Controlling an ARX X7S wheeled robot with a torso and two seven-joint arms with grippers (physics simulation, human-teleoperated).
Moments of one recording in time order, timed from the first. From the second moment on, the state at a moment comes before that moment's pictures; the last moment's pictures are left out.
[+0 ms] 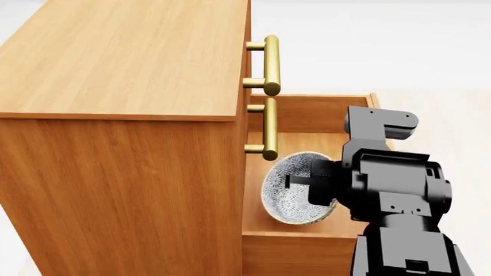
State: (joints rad) left arm 0.33 -0.46 0.43 0.32 -0.21 0.28 -0.49; right arm 1.35 0.11 0.00 1.31 0.04 0.83 -0.12
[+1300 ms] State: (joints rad) left arm 0.32 -0.47 0.44 0.32 -0.21 0.27 -0.50; right arm 1.13 0.26 -0.04 0.42 -0.06 1.06 -0.15
